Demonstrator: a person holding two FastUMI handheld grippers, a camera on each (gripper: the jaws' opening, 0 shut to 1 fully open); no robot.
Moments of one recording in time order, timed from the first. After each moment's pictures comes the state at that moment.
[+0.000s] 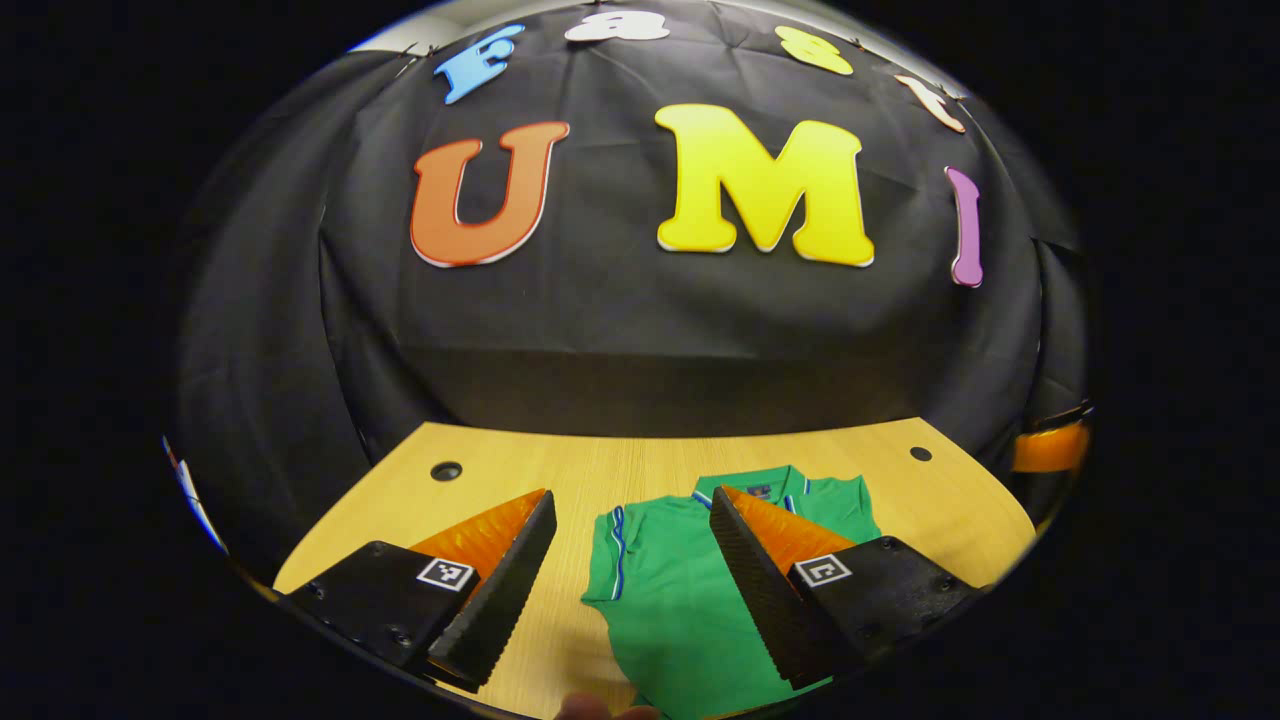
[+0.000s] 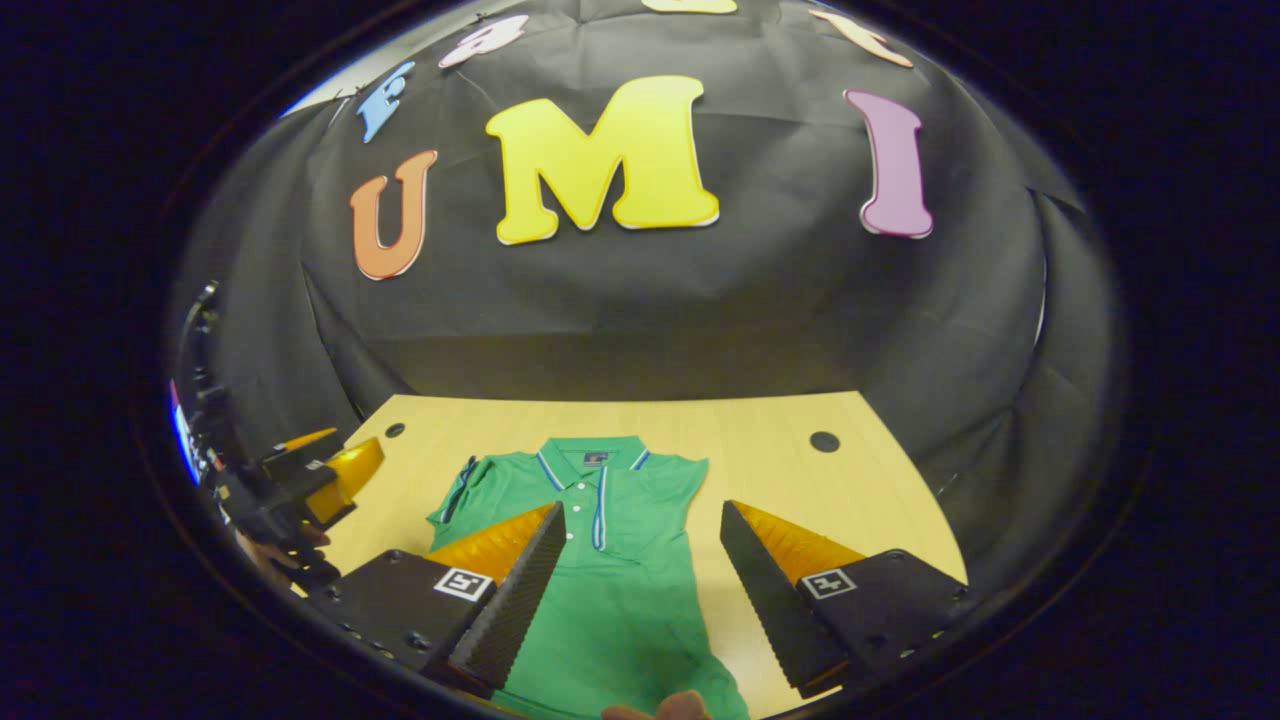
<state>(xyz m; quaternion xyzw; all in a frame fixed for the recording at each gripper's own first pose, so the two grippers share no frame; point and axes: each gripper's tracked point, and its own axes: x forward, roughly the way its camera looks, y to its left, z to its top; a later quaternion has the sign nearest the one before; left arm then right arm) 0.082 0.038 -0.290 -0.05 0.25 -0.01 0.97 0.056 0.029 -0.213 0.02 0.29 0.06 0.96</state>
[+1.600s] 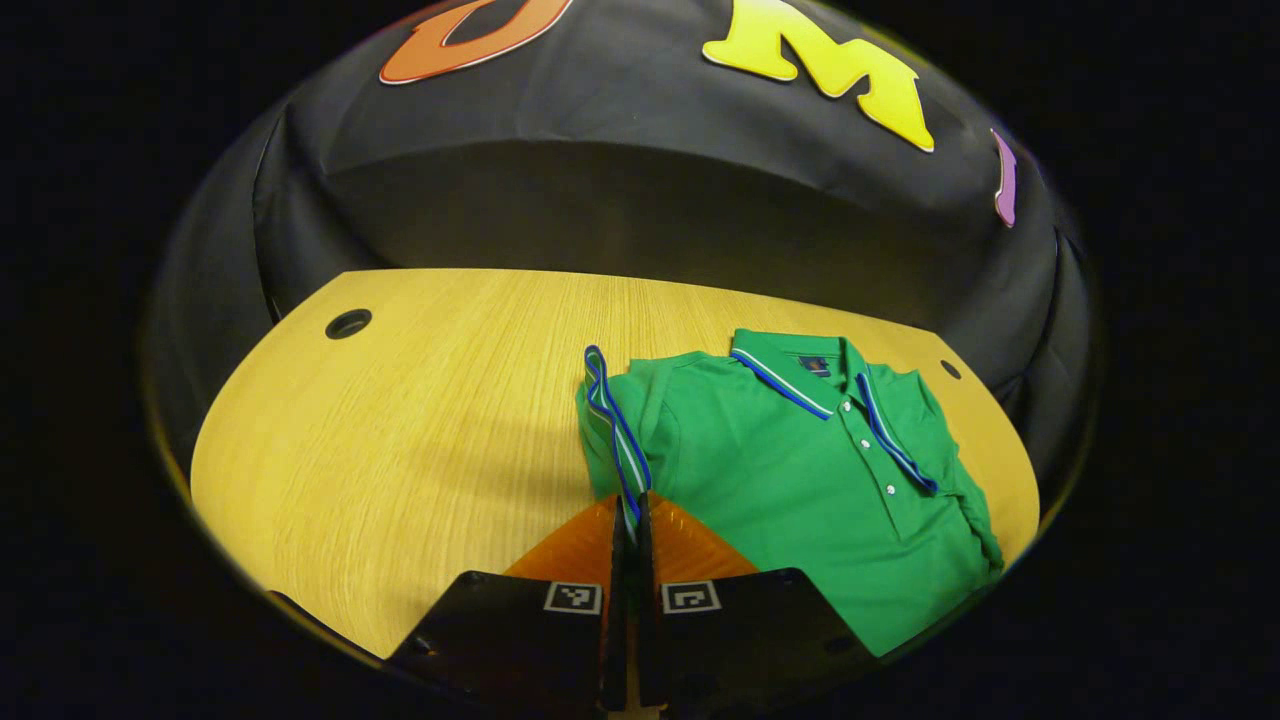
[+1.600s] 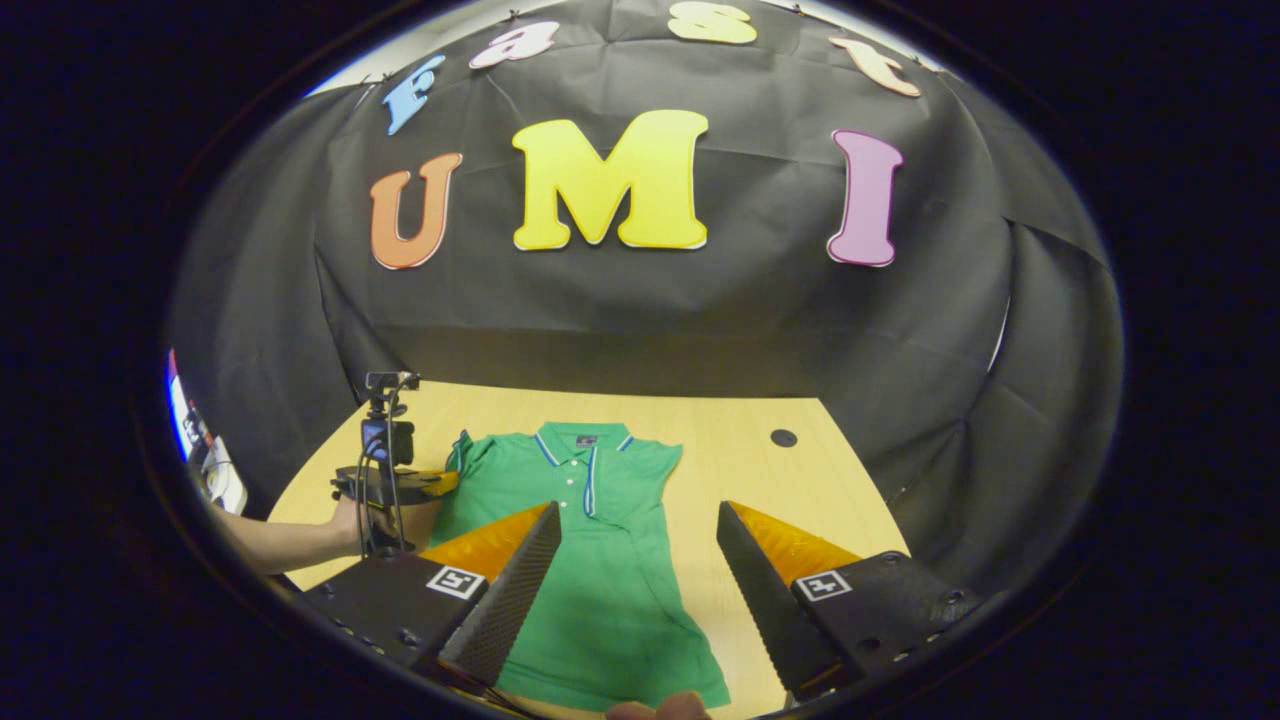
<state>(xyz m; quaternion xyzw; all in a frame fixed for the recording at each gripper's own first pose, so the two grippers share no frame) 0.106 0.039 -0.457 -0.11 0.39 -0.08 0.91 -0.019 0.029 -0.179 -0.01 0.29 0.05 0.95</state>
